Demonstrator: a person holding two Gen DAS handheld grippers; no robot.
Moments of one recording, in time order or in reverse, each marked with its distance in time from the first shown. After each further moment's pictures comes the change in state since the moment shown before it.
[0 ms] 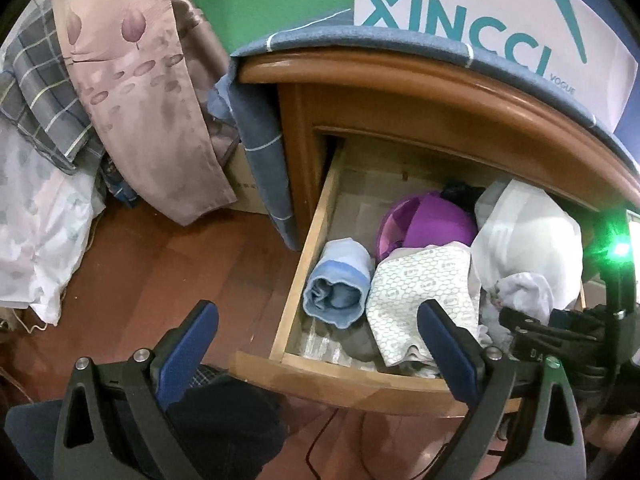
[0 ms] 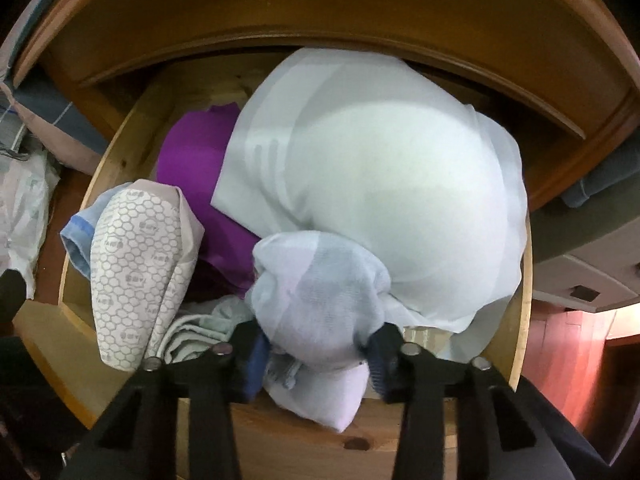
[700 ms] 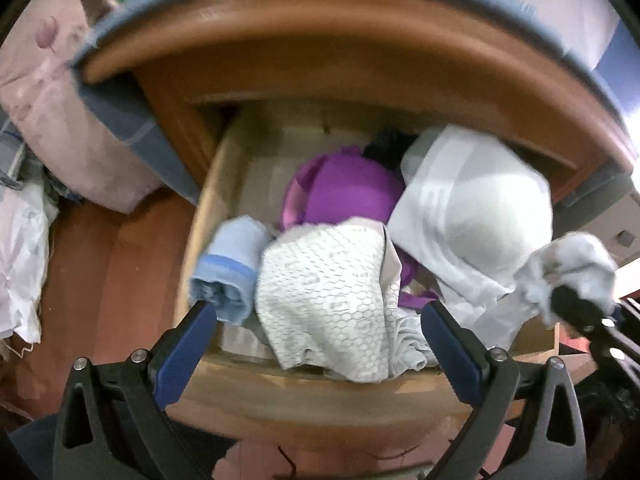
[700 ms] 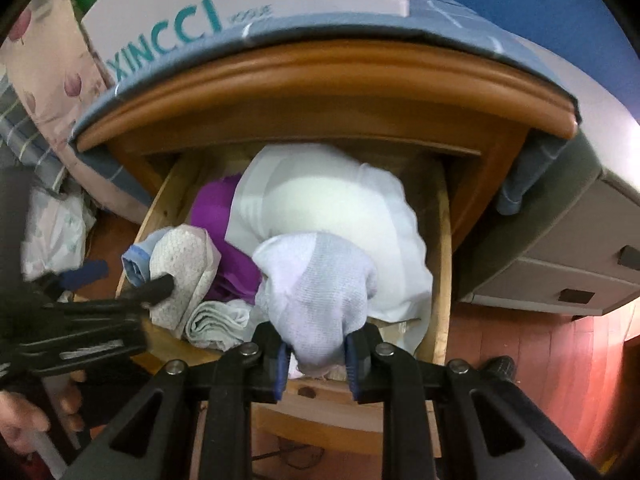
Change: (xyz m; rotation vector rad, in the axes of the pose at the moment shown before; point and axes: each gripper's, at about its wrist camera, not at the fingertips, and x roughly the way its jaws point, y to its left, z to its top) left arm 0.044 -0.073 0.015 0.117 0.224 -0.112; right arm -0.094 -0.072 -0.031 0.062 -0.184 0.122
